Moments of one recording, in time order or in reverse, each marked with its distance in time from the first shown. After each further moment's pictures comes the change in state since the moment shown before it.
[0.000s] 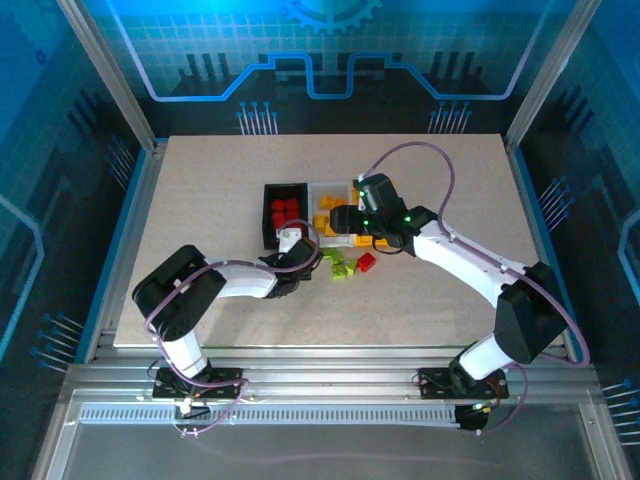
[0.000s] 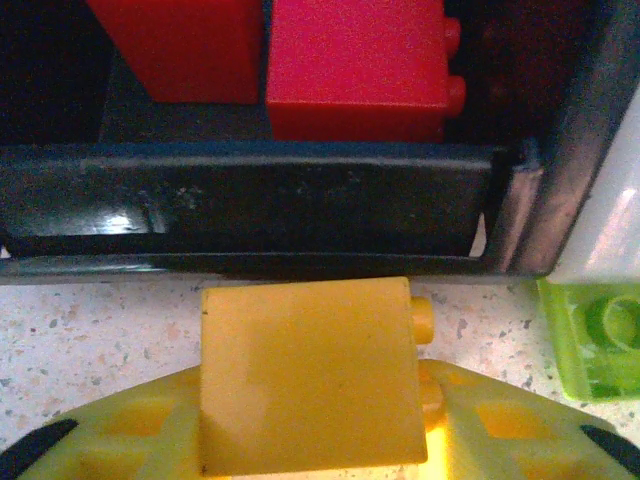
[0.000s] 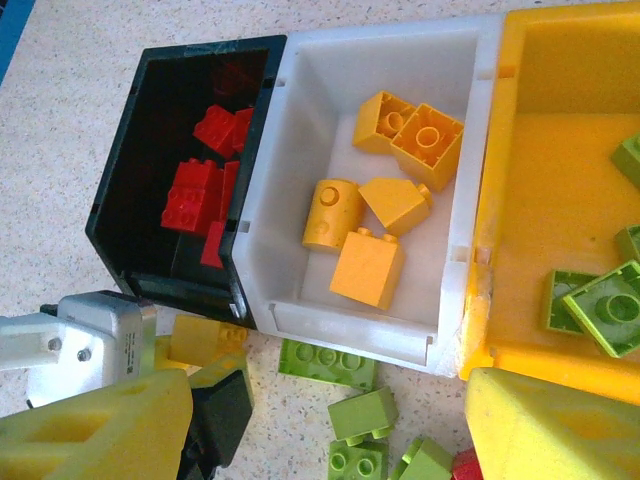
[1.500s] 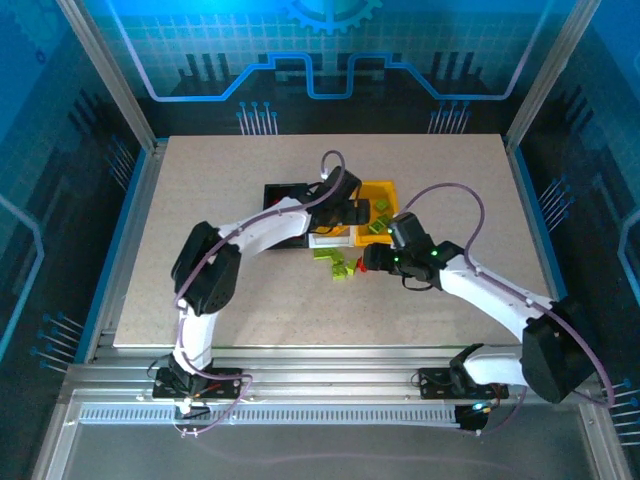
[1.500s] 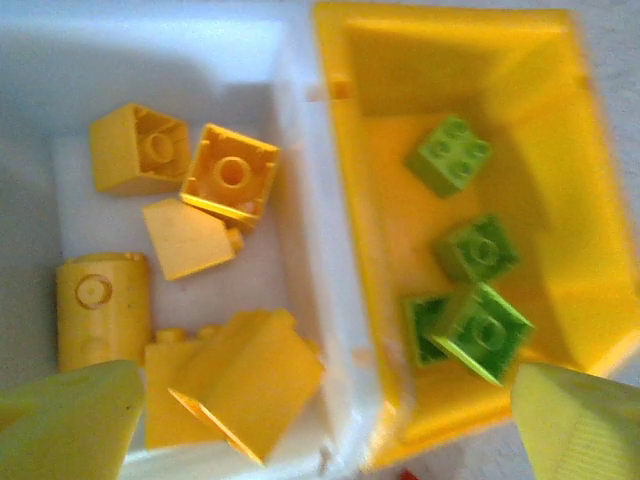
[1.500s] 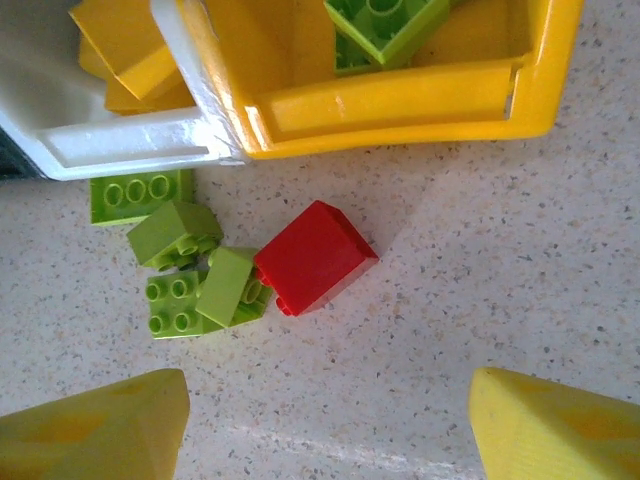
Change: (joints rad) left arm 0.032 0.235 0.834 -0.488 0.358 0.047; right arm -0.062 -0.226 -0.370 -0.068 0.001 0.104
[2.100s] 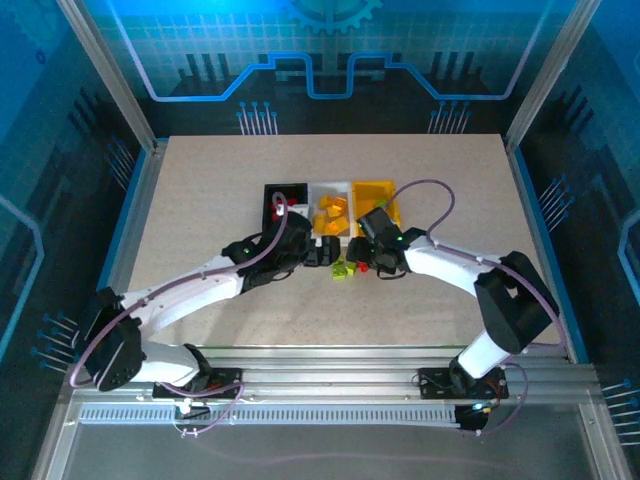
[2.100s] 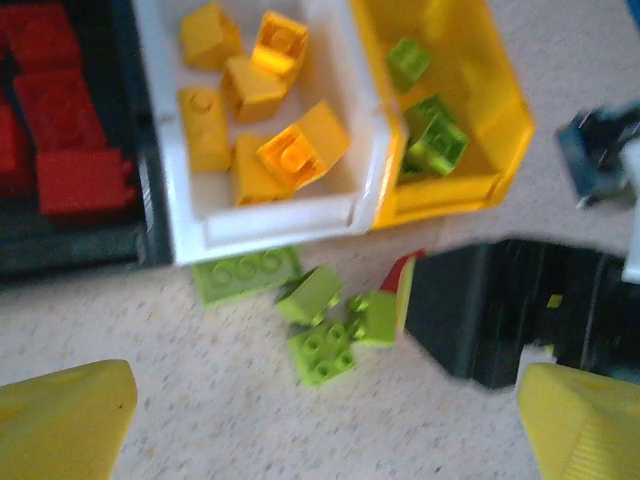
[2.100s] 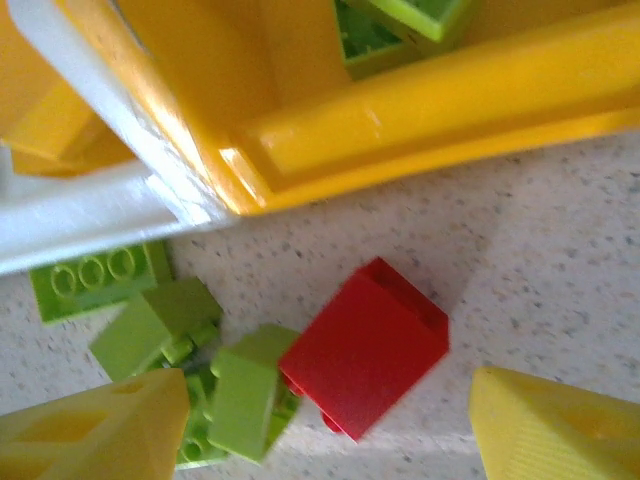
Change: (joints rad) left arm -0.072 -0.644 -0.678 0.163 -0.008 -0.045; right arm 0.058 0.314 0.164 0.043 0.070 0.233
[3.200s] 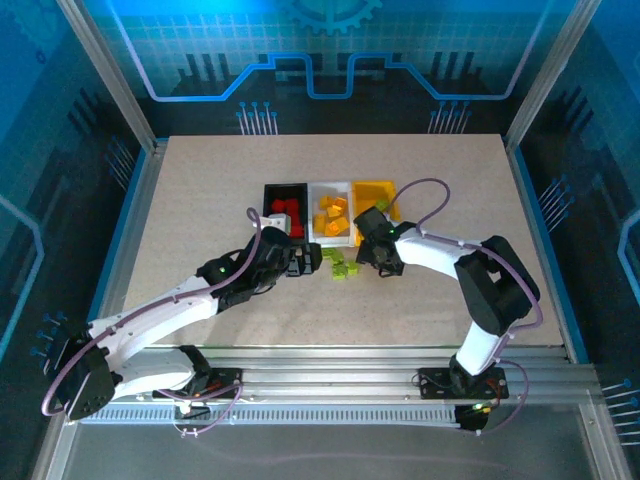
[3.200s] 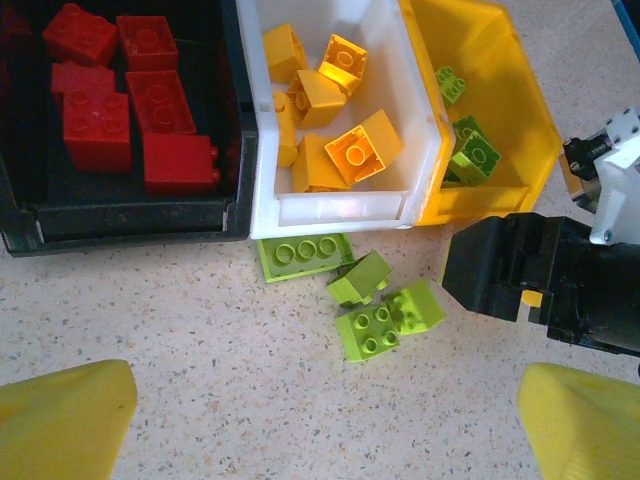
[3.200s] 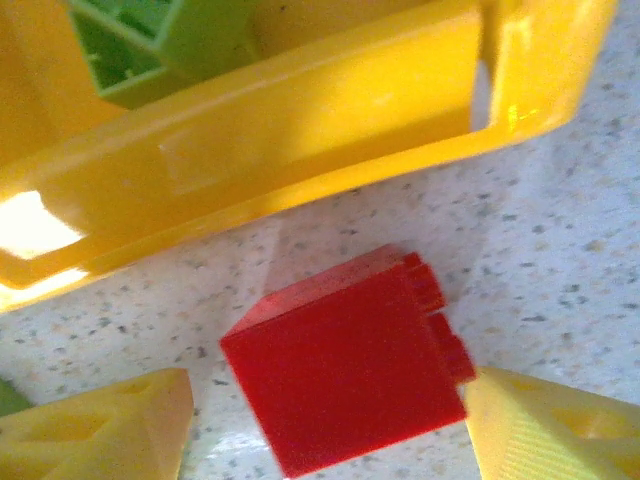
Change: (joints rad) left arm 0.000 -0.184 -0.127 -0.005 -0.076 -0.033; right arm -0.031 0.117 0.043 -0.115 0.153 0.008
